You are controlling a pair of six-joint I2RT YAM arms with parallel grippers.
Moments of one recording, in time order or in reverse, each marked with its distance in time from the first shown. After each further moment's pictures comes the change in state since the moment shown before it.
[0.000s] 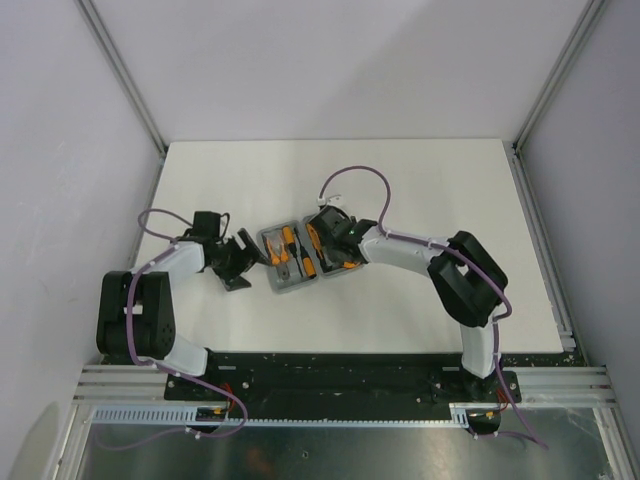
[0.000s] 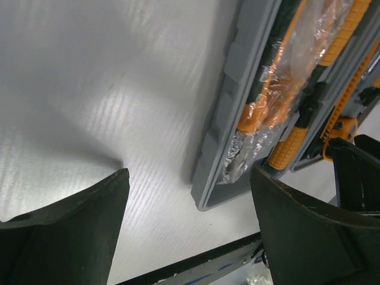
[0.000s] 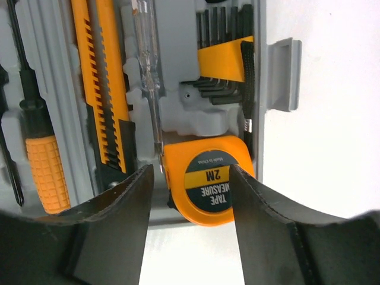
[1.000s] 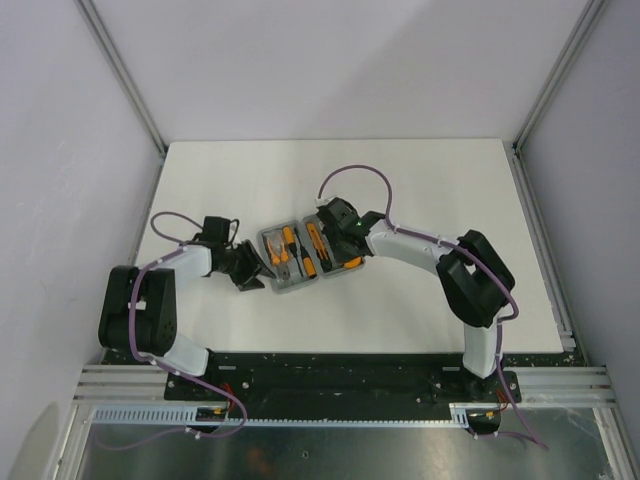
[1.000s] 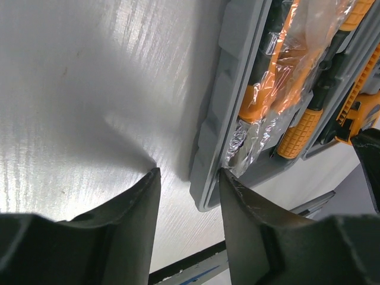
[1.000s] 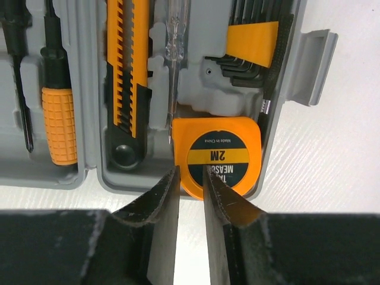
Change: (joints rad) left arm -0.063 0.026 -0.045 0.065 0.050 0.007; right arm -0.051 -0.036 0.017 -0.106 -0.219 -0.143
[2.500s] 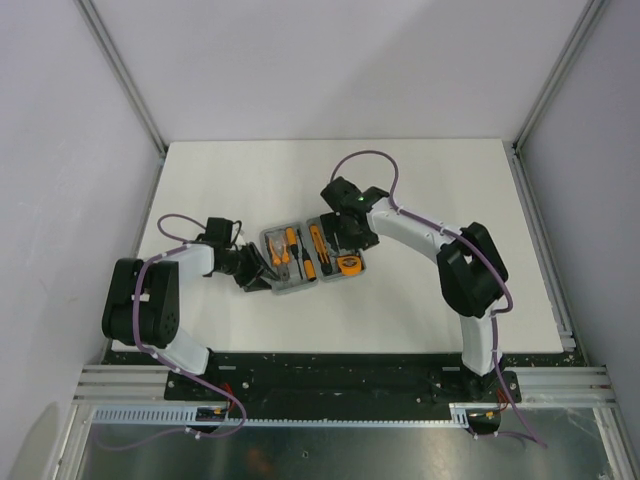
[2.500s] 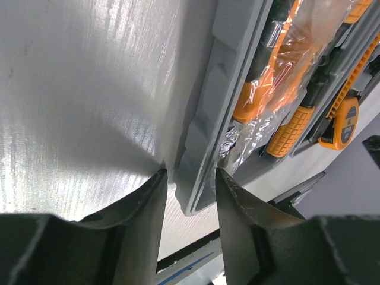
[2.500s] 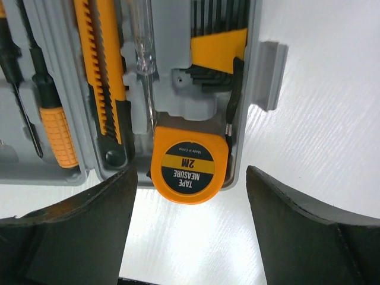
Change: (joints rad) left arm -0.009 0.056 0.000 0.021 0.079 0.005; right arm -0.068 0.064 0.230 -0.271 -0.054 0.121
